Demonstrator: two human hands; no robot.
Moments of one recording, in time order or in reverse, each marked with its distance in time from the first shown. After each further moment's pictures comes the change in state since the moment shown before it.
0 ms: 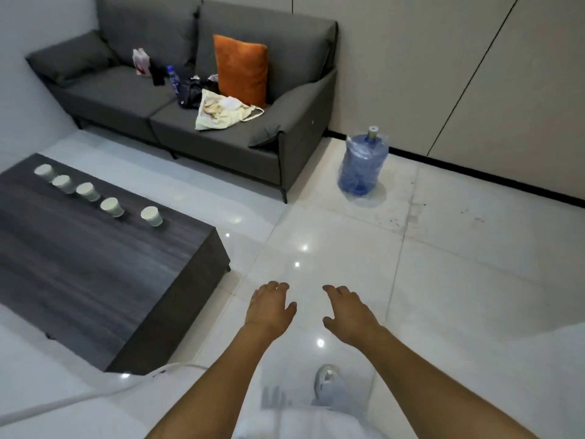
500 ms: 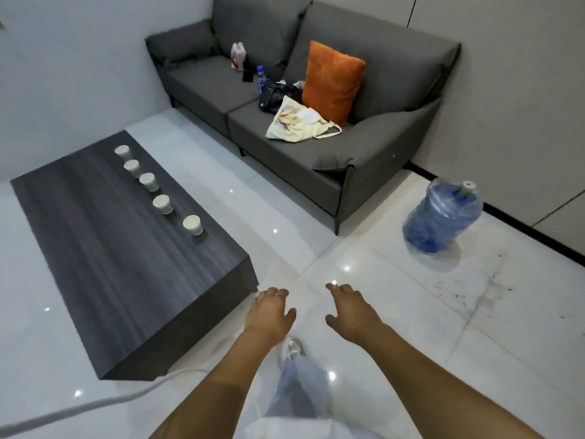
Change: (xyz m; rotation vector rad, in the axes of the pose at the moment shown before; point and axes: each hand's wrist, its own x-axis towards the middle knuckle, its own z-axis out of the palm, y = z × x) left_hand 0.191 -0.026 -0.087 -0.093 0.063 -0.341; right_hand 0.256 -0.033 -0.126 -0.127 -0.127 -0.274
